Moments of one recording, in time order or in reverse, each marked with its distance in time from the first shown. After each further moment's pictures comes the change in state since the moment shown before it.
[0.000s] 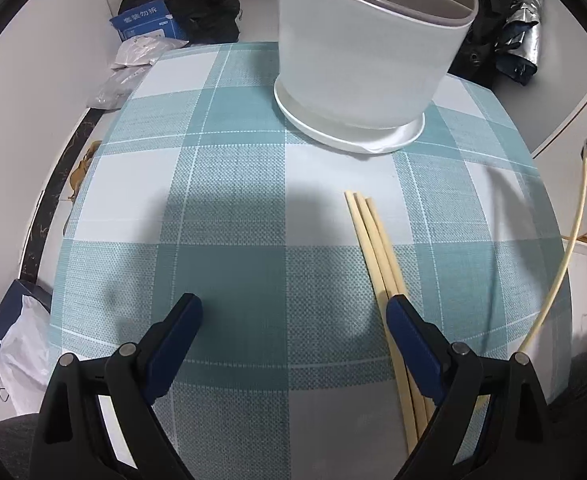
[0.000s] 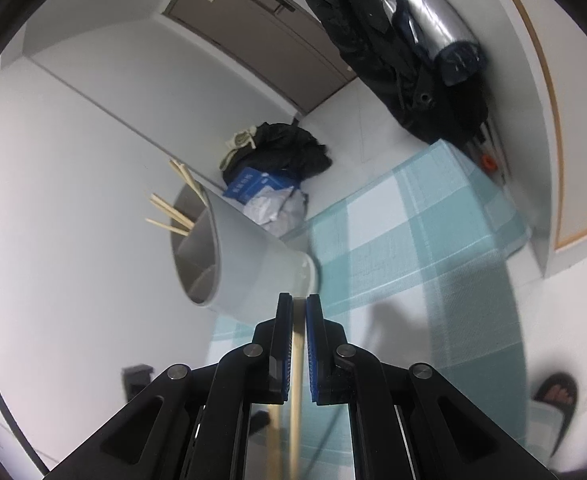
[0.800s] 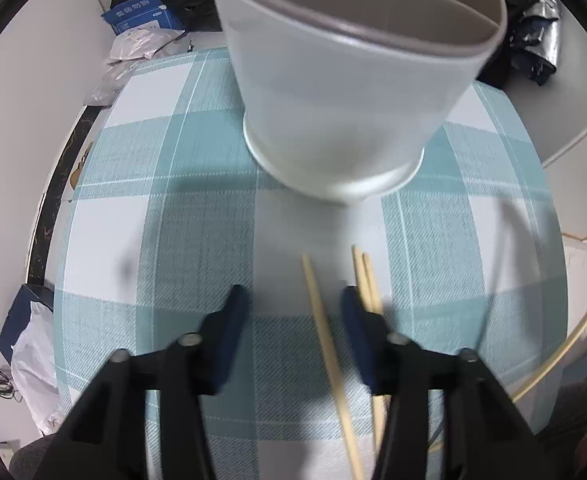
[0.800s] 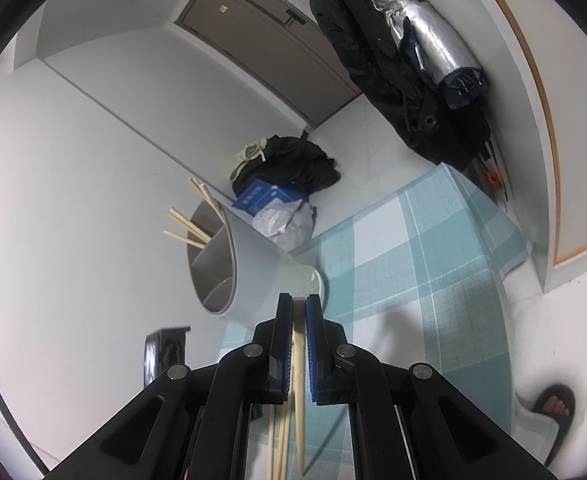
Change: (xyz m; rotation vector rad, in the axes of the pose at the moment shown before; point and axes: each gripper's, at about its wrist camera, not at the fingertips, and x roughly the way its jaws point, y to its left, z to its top) left arm 0.014 -0.017 0.037 -0.003 0.081 0.038; right arm -0.019 0.002 0.003 -0.013 -0.043 0.039
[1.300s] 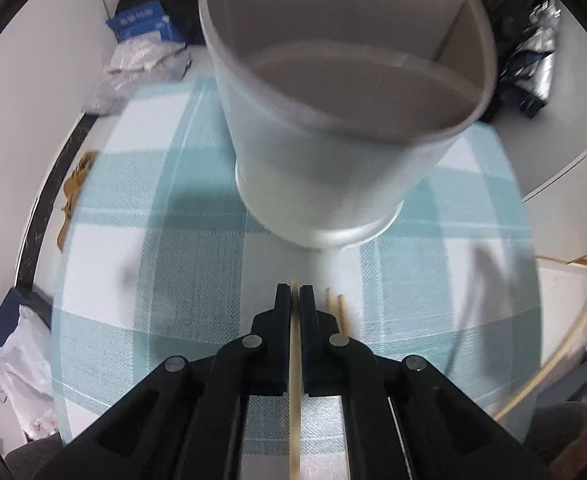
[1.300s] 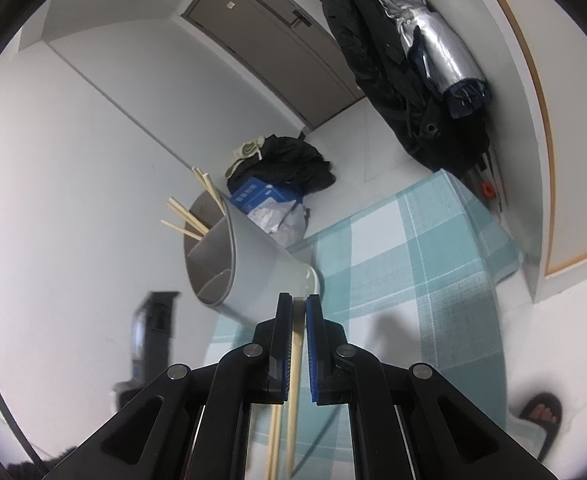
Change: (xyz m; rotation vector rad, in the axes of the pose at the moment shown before) left arm -0.021 0.009 0.003 -0.029 -0.095 -0.071; right arm -0.002 0.011 -0.008 -0.066 -0.014 -0.050
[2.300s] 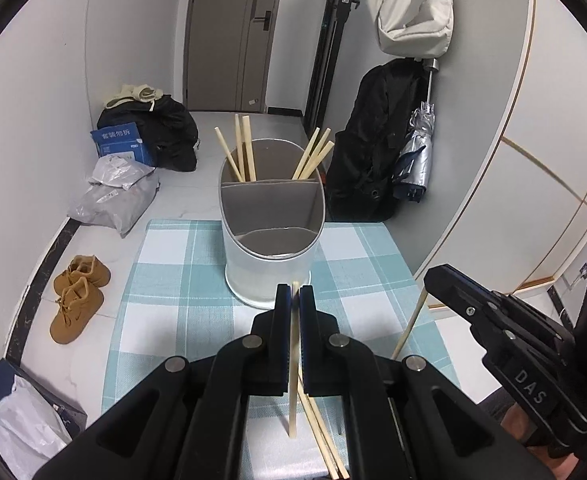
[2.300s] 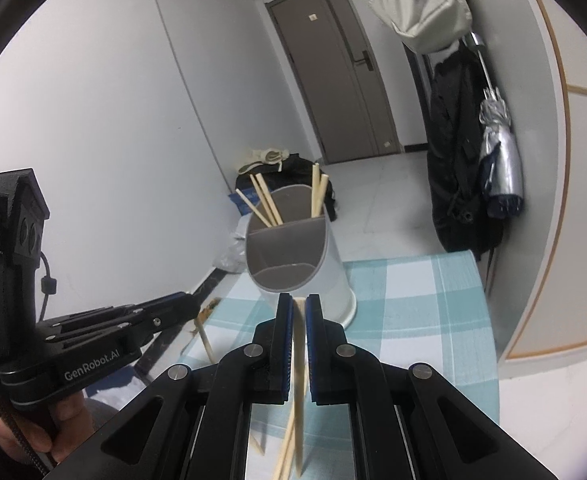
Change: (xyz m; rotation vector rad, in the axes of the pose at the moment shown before) left arm -0.135 -0.010 -0.034 0.108 -0.426 -0.170; right arm -0.018 0.124 -0.039 -0.394 -0.108 -0.147
